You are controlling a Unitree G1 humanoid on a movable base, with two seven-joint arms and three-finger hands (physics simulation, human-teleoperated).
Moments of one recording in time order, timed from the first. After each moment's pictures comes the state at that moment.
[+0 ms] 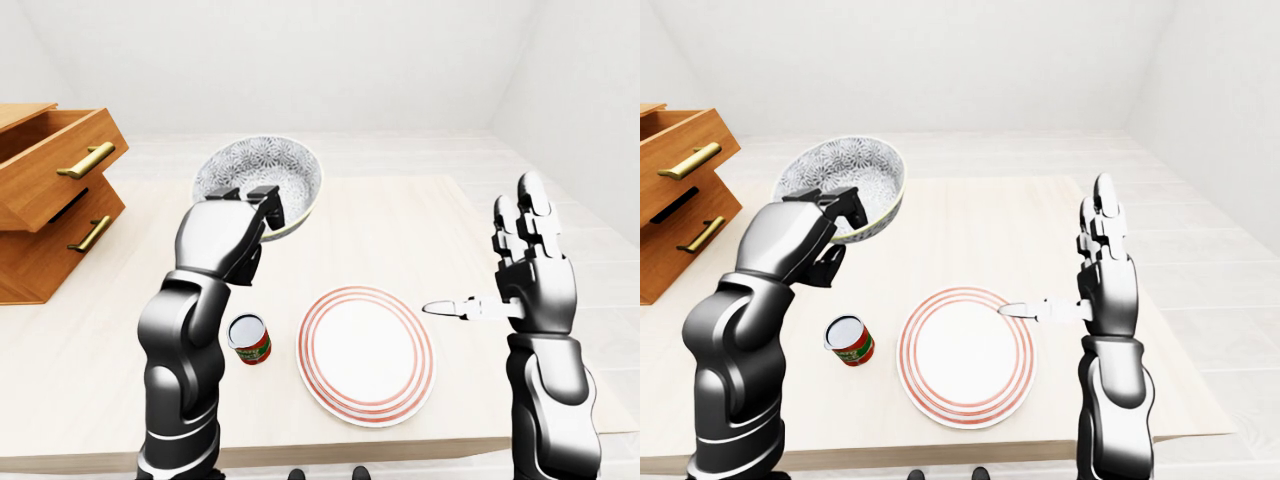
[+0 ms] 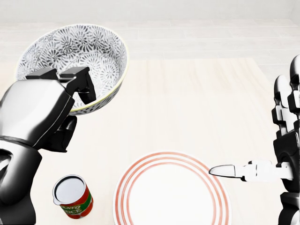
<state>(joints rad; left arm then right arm) -0.35 0.13 0.02 -0.55 1.23 0.09 -0.62 0.03 -0.07 -0.25 -0.58 0.00 0.09 0.12</state>
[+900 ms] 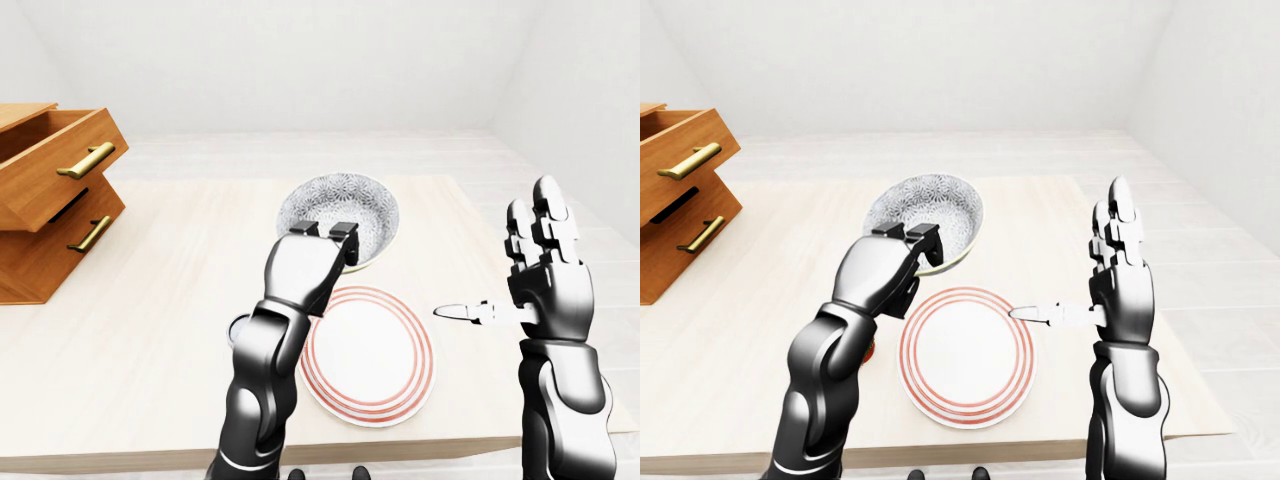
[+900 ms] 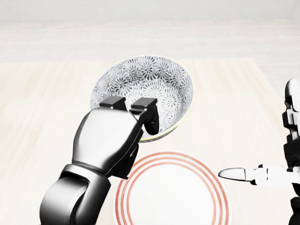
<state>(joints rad) -0.21 -0.12 -0.29 -0.50 1.39 0.09 -0.53 0.05 -0.07 -0.31 -0.60 0.03 0.09 0.15</state>
